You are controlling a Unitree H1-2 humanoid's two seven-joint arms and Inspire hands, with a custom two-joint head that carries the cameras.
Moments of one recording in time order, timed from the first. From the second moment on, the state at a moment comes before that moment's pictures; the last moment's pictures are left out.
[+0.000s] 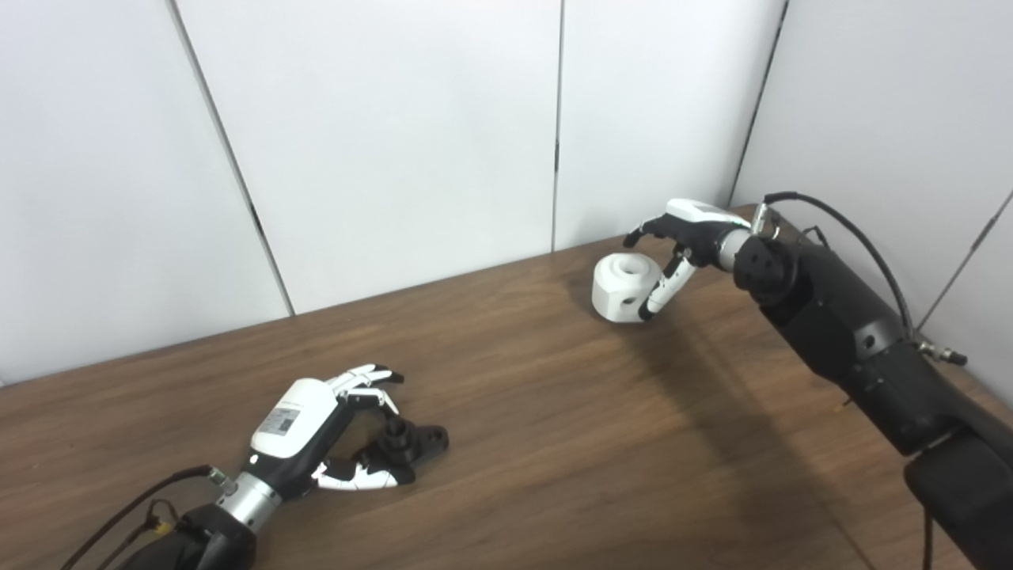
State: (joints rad) left arm -0.69 0.42 -1.07 0.73 0.40 -0.48 0.49; right arm -0.64 -0.70 0.24 0.33 -0.58 0.30 0.42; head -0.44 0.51
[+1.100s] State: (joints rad) left arm -0.68 0.43 -1.06 0.71 0.40 -0.48 0.50; right arm -0.62 -0.67 0.24 0.33 -0.54 0.26 0.39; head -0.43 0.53
